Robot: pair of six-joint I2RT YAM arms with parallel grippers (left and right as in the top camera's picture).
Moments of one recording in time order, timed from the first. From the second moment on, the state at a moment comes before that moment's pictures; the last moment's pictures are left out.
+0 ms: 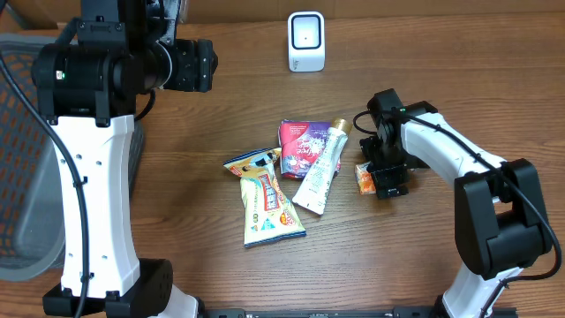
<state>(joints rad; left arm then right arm) -0.09 1.72 2.29 -1.44 0.08 0.01 0.30 1.92 1.26 -0.94 -0.09 1.64</state>
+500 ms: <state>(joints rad) -0.09 1.72 2.29 -1.44 0.08 0.01 0.37 1.93 1.26 -0.90 -0.06 1.70</state>
